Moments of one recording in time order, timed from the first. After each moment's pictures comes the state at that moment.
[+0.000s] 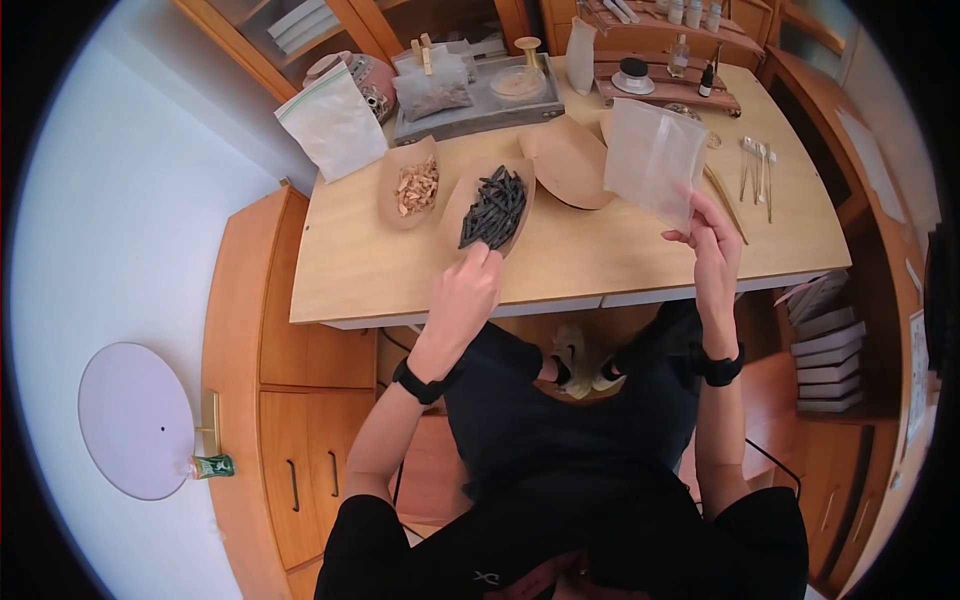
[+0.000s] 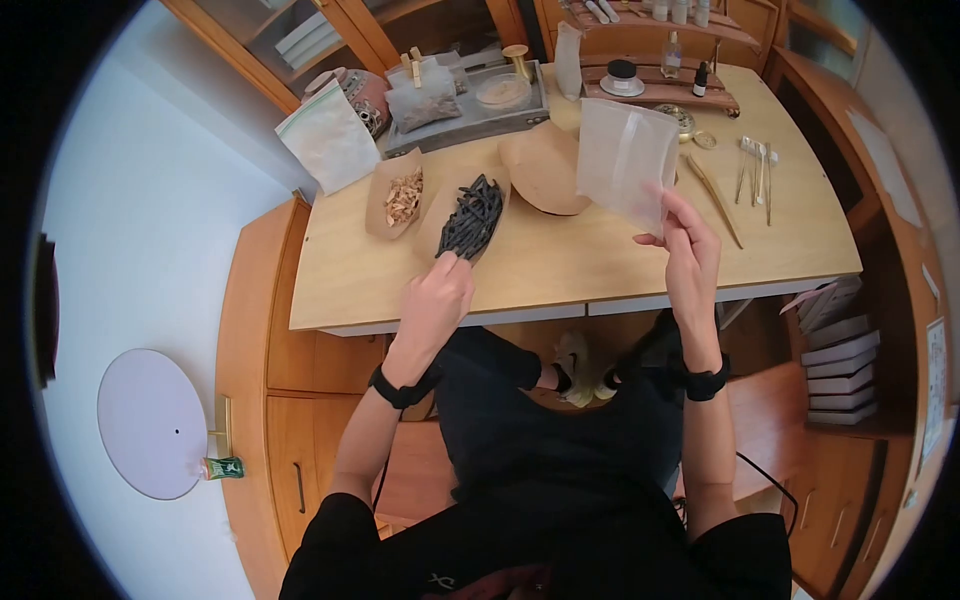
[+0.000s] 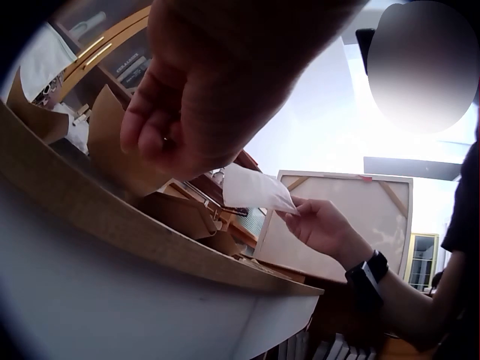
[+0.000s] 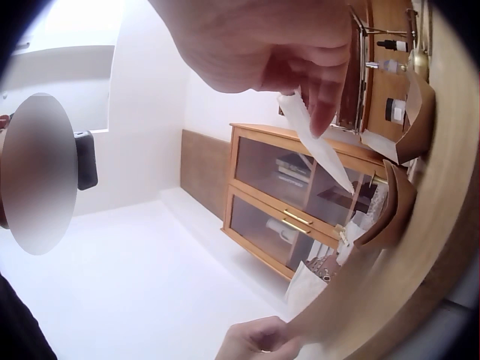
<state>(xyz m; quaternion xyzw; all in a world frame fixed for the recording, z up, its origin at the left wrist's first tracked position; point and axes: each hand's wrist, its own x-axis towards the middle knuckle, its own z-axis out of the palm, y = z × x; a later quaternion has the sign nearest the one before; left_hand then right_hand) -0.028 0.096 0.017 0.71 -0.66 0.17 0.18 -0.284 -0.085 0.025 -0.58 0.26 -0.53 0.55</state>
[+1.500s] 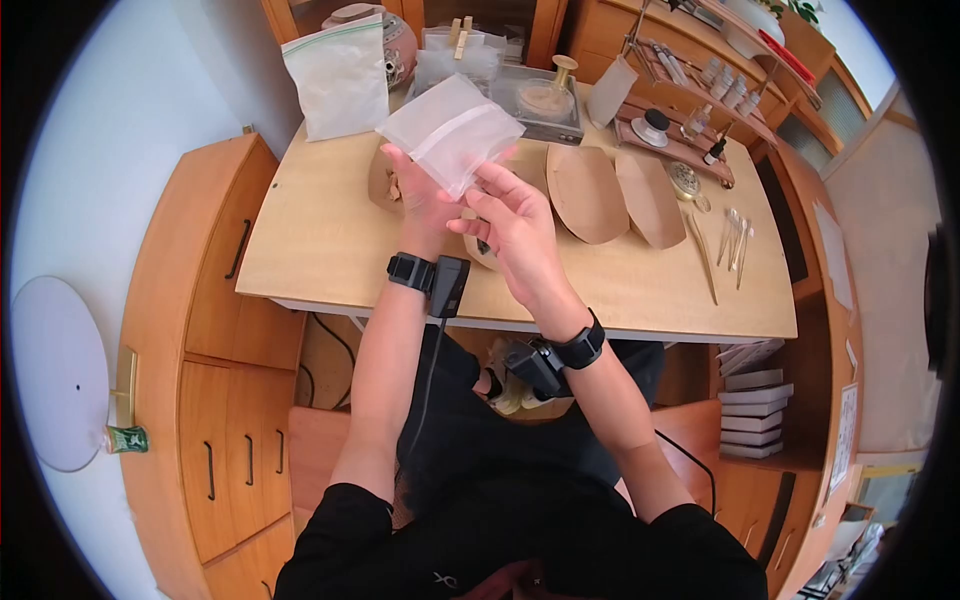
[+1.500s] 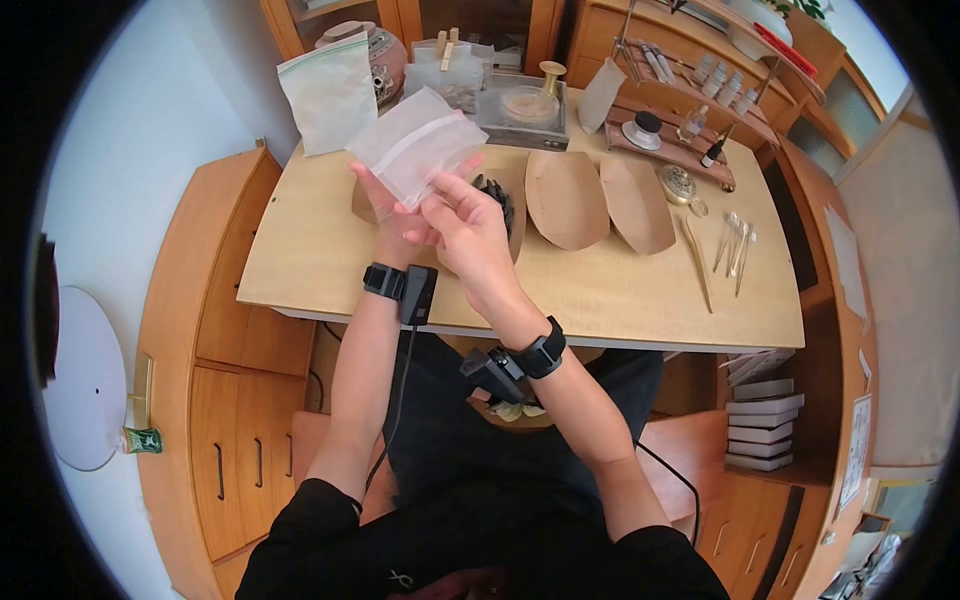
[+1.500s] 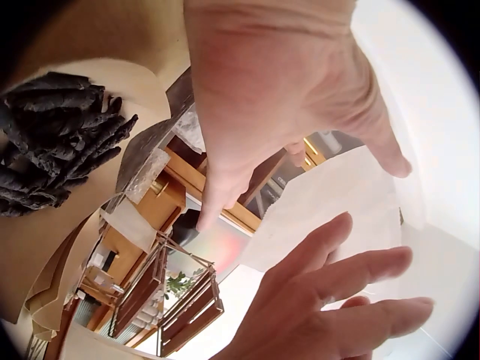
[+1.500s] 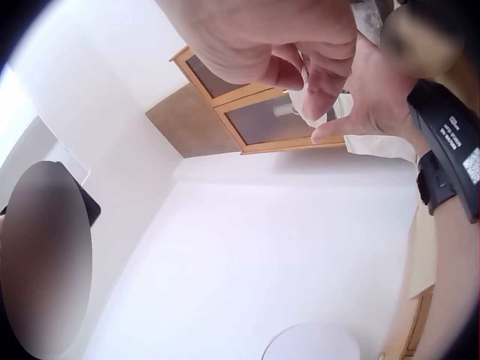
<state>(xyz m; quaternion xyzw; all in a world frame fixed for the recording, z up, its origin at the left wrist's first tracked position) 0.081 -0.002 0.015 0.02 -0.30 -0.48 0.82 -0.075 0.000 0.087 -0.50 0.12 -0.29 0.80</state>
